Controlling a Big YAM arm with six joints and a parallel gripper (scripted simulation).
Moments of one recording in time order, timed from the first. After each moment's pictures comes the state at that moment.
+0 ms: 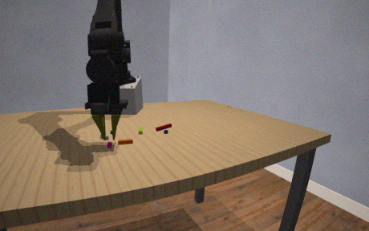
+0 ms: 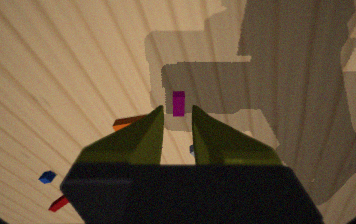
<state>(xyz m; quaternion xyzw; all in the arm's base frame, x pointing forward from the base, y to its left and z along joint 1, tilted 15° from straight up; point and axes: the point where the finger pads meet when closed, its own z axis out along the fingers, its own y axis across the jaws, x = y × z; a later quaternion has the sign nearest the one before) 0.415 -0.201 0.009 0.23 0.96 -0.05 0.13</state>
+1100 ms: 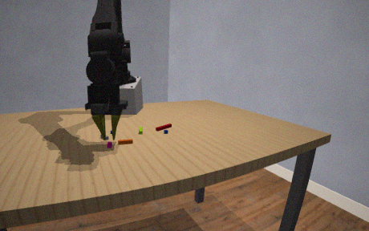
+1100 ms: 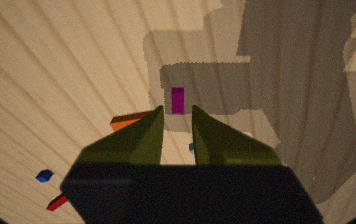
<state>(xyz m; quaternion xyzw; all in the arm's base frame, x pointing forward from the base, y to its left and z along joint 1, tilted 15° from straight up) 0.412 -0.200 0.006 0.23 0.96 -0.05 0.13</state>
